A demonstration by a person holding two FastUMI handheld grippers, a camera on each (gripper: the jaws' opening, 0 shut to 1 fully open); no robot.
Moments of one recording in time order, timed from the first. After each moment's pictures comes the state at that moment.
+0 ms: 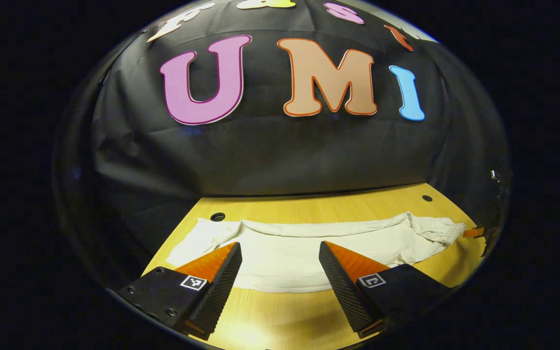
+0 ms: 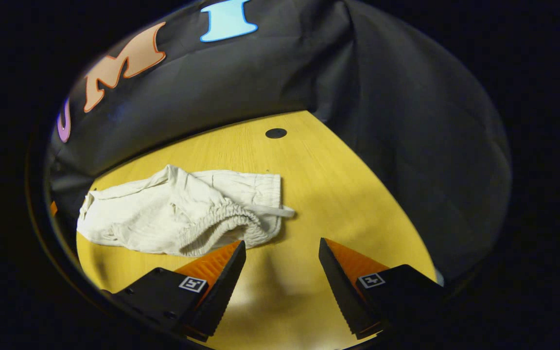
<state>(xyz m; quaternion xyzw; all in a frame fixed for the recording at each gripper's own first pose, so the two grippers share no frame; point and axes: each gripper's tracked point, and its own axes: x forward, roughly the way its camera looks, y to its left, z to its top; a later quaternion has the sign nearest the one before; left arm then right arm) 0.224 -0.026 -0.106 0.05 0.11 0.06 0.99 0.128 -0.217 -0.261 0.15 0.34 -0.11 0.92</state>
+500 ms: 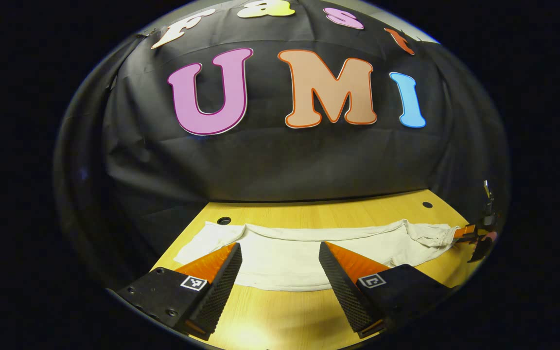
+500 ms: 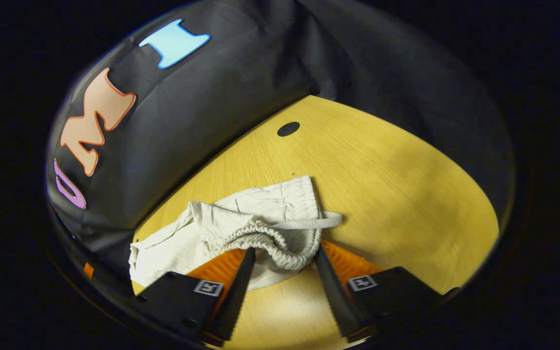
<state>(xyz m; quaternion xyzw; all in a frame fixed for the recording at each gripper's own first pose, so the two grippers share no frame) 0.203 -0.045 -0.087 0.05 0.09 0.08 0.99 0.168 -0.198 -0.263 0.31 0.31 -0.09 0.89</state>
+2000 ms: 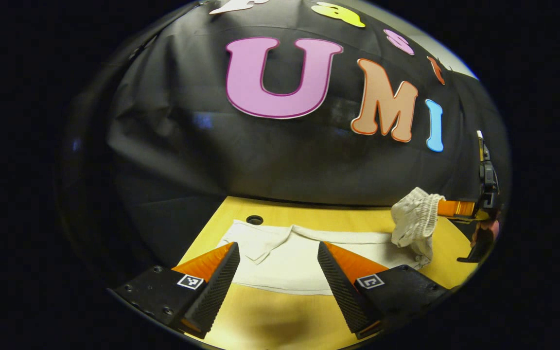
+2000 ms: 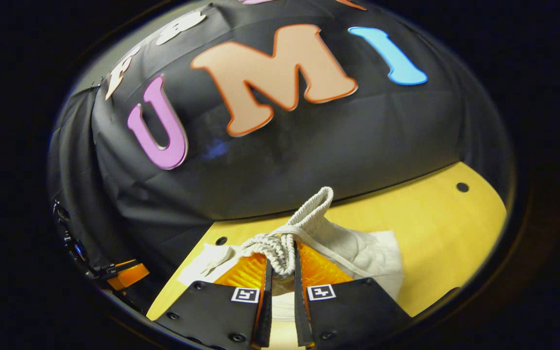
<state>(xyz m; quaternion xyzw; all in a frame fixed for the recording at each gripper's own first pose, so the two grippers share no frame) 0.216 0.160 -0.102 -0.02 0.08 0.04 1.00 0.193 0.188 -0.085 0.18 0.18 0.12 0.96</state>
